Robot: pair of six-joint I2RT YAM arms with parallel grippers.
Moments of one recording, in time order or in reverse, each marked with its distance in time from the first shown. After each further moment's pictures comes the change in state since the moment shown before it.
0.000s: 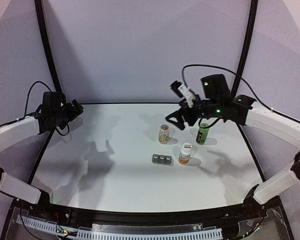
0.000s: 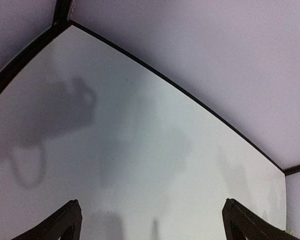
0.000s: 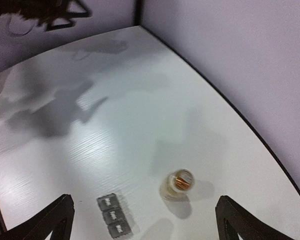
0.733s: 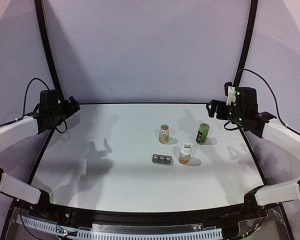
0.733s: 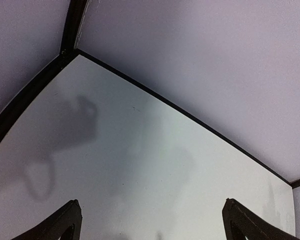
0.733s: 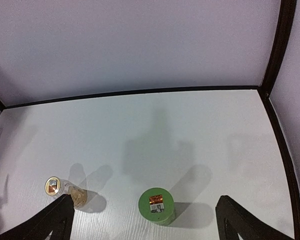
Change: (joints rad) left arm 0.026 -0.008 0.000 0.067 -0.057 0.068; right arm -0.362 -0.212 -0.319 0.200 0.250 0.466
